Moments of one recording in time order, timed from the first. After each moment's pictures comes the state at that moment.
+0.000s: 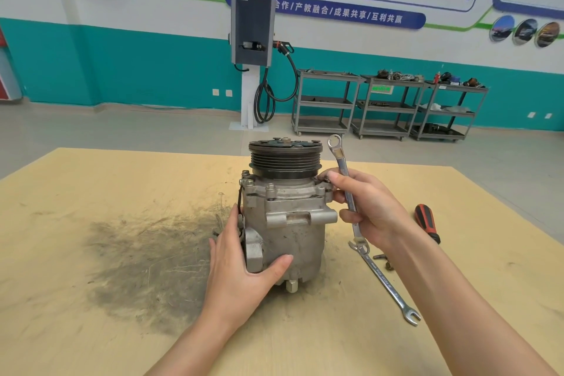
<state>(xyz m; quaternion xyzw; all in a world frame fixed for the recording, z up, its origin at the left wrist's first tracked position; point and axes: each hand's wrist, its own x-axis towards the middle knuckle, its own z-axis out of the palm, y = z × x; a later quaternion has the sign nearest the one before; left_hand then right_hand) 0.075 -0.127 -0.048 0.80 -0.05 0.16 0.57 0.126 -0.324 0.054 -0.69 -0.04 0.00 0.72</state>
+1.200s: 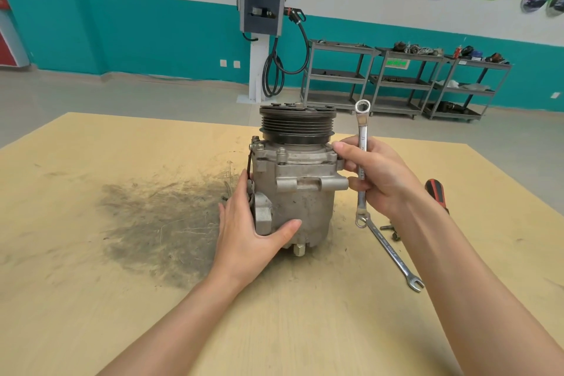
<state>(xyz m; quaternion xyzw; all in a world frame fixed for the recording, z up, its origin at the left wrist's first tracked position) 0.073 -0.127 -0.045 0.81 -0.05 0.16 0.56 0.126 -0.320 0.055 -0.69 -0.02 -0.01 0.72</state>
